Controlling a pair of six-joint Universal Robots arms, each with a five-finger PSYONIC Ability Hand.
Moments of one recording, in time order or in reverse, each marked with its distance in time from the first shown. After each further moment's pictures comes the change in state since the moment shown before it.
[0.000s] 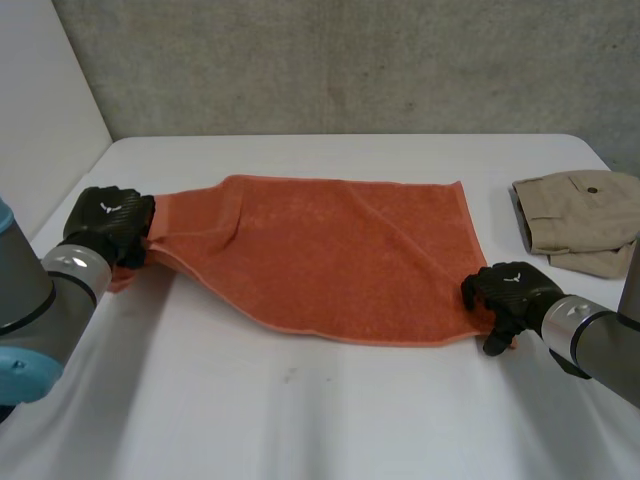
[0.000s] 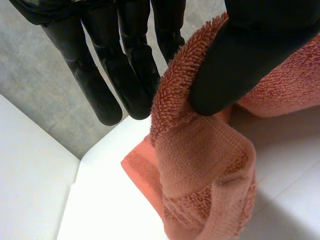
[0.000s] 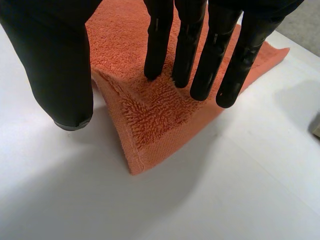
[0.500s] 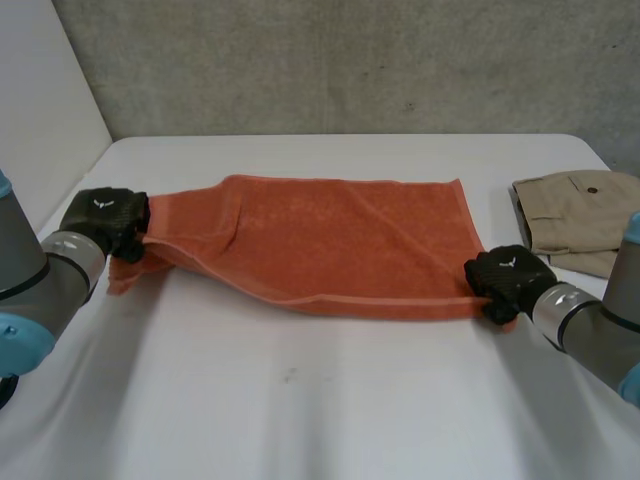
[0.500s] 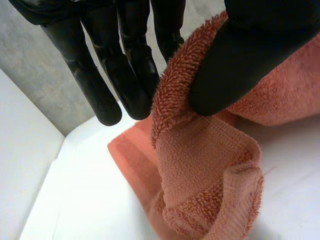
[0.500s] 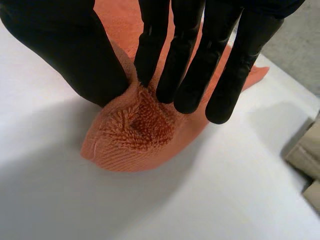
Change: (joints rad) left arm 0.029 -0.070 0.136 -0.152 0.004 -0.123; right arm 0.007 0.082 -0.064 -0.123 0.004 -0.035; left_hand 0.000 0.000 0.000 0.000 0.000; right_hand 0.420 0.524 0.562 0.573 0.528
